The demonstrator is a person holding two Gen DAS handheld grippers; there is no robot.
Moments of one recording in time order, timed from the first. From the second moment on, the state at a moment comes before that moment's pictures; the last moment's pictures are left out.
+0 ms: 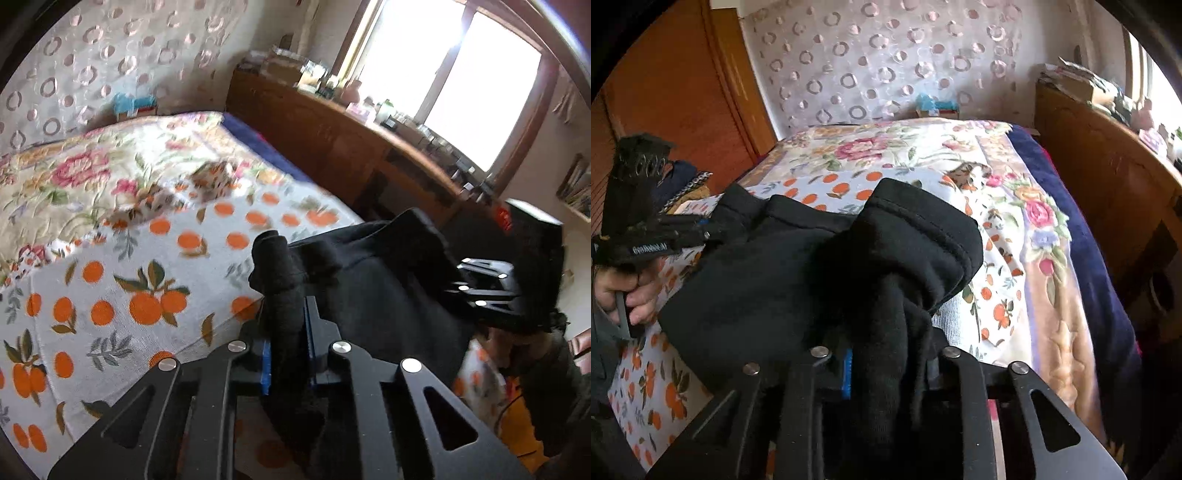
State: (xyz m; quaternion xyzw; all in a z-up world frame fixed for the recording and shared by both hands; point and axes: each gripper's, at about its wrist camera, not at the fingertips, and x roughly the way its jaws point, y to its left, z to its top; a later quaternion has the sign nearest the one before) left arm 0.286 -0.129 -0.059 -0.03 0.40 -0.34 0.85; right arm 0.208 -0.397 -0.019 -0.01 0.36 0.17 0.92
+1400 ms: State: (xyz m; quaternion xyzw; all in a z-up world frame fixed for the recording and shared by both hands) left arm 0.156 0.254 -0.015 -0.12 0.25 0.06 0.96; right arm 0.364 0.088 0.098 -0.26 0.22 0.50 0.79
